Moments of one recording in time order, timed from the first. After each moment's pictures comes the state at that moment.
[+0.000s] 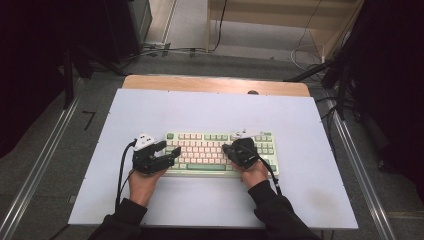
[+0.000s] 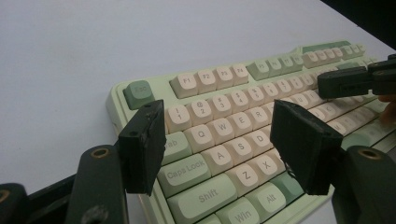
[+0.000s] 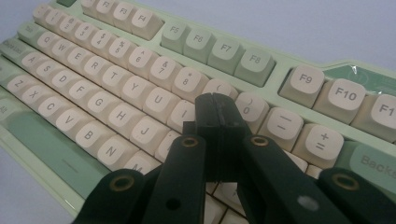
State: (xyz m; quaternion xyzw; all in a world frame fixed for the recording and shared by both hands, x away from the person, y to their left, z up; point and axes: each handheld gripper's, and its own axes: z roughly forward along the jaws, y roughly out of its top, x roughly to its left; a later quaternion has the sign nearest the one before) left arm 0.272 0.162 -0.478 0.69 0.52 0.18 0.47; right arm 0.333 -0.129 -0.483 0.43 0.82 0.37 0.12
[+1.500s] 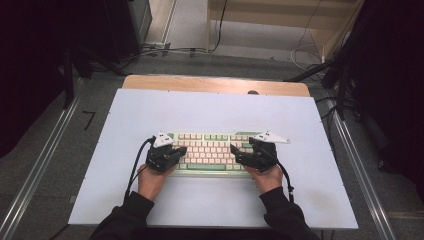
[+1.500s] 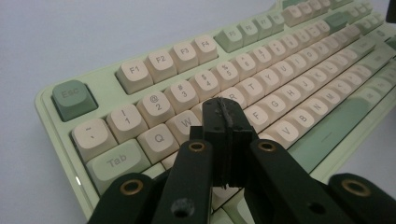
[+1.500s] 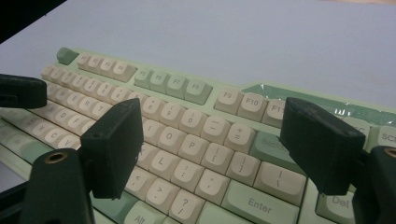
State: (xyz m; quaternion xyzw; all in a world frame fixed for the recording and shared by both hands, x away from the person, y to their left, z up) left arm 0.291 0.133 -0.487 0.76 0.47 0.15 0.42; right arm 0.316 -0.174 -0.466 0.46 0.75 0.44 0.16
